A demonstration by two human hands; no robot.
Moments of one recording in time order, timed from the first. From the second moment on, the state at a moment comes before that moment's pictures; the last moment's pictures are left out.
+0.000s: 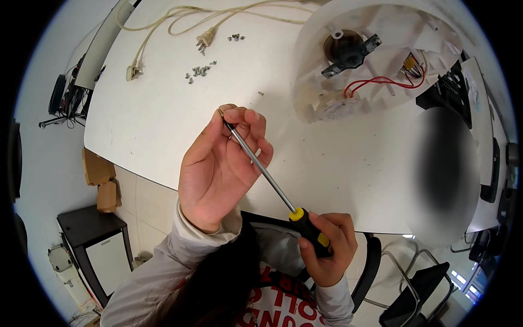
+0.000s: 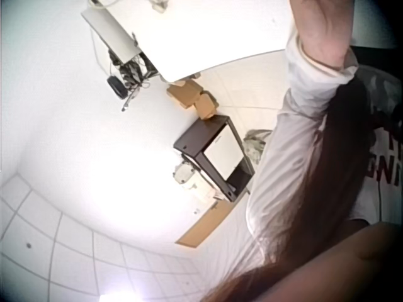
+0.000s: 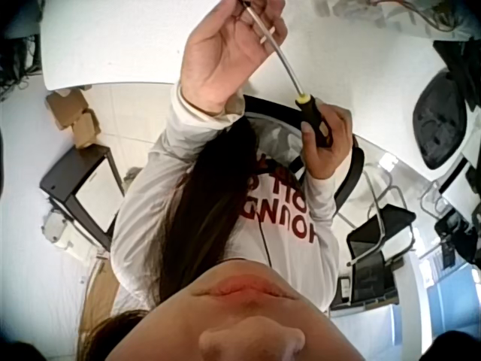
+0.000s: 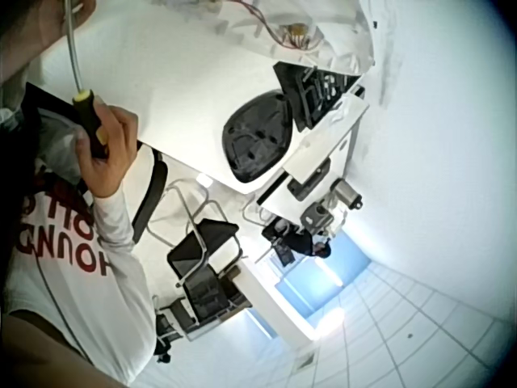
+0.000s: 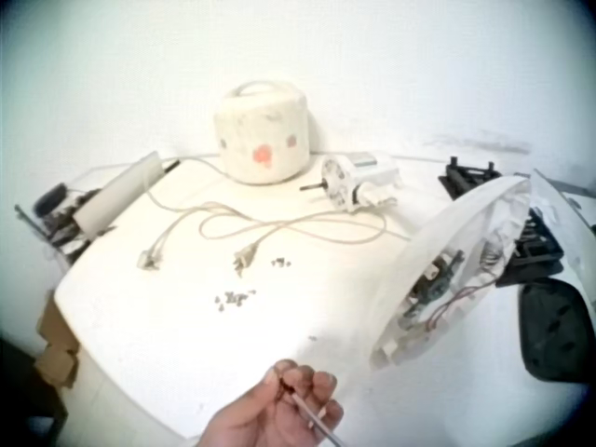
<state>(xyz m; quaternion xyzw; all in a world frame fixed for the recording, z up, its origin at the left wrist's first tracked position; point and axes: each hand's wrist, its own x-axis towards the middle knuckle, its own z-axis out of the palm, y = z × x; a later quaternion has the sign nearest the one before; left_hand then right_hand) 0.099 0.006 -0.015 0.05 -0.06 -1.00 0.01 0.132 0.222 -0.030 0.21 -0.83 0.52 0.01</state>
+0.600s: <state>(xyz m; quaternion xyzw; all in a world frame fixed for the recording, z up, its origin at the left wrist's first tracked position) 0.095 0.009 -0.008 0.05 0.00 -1.00 0.02 0.132 0.217 -0.040 0.19 -0.80 0.57 -0.01</state>
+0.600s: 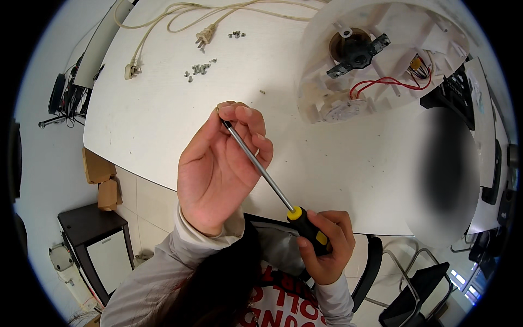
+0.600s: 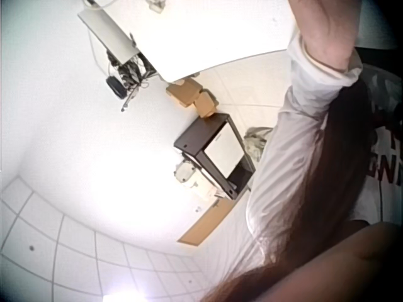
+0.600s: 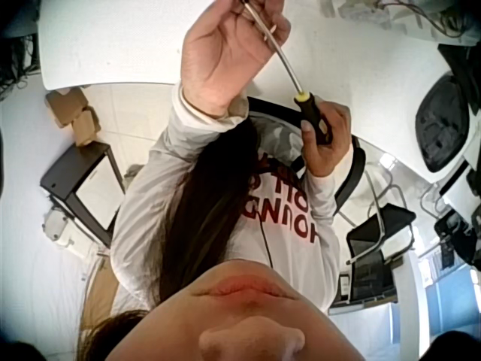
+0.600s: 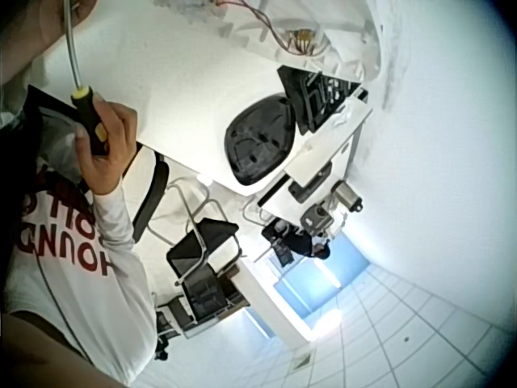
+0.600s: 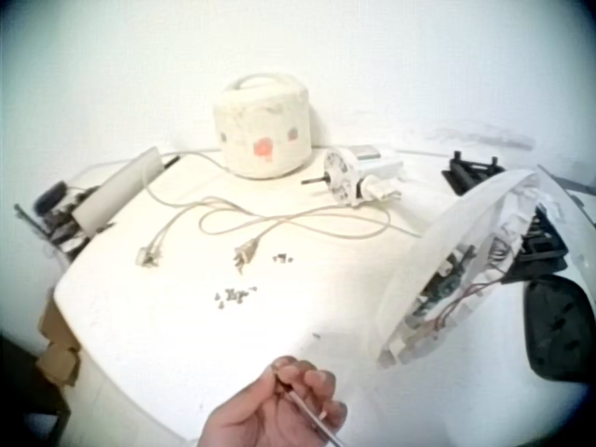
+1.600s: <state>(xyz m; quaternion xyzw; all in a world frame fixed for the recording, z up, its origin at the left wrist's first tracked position) 0.099 -0.003 -0.017 0.04 -0.34 -0.94 0.07 0.131 0.224 -0.022 0.17 -0.82 0.55 -0.03</state>
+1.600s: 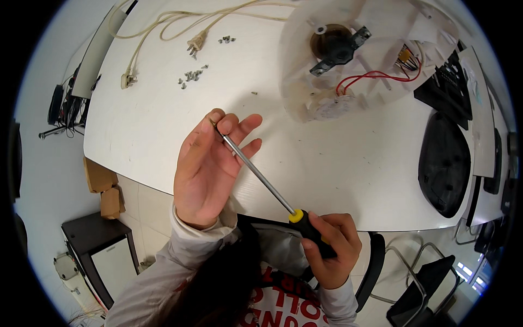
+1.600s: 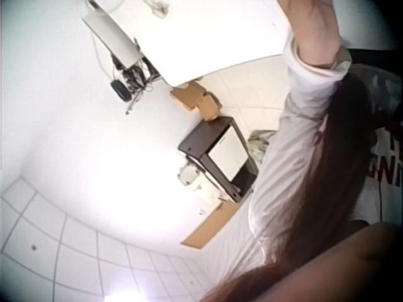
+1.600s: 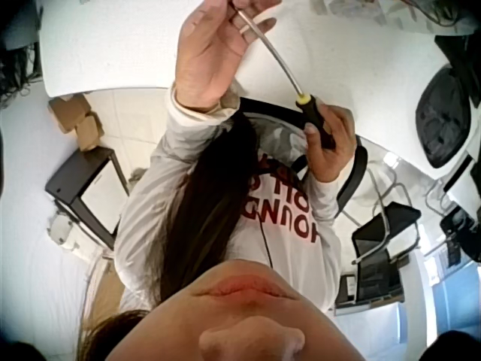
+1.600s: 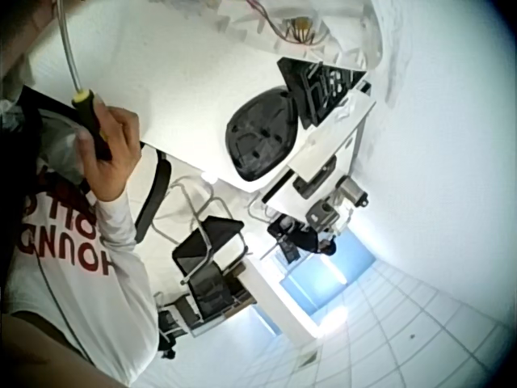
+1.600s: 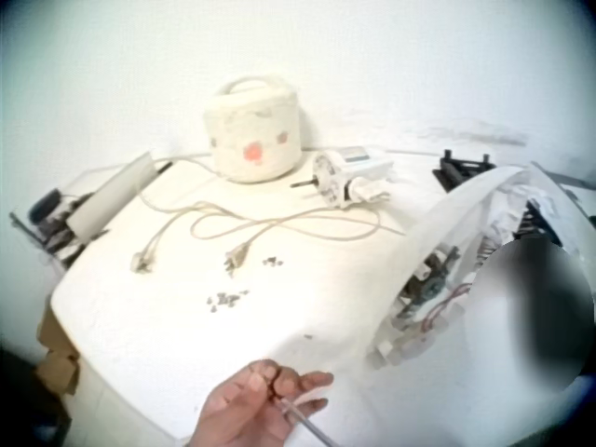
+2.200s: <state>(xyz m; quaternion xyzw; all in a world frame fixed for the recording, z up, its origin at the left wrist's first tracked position) 0.098 0.013 -0.017 0.04 -0.33 -0.94 0.04 0.135 0.237 -0.020 0.11 -0.73 0.65 -0.17</state>
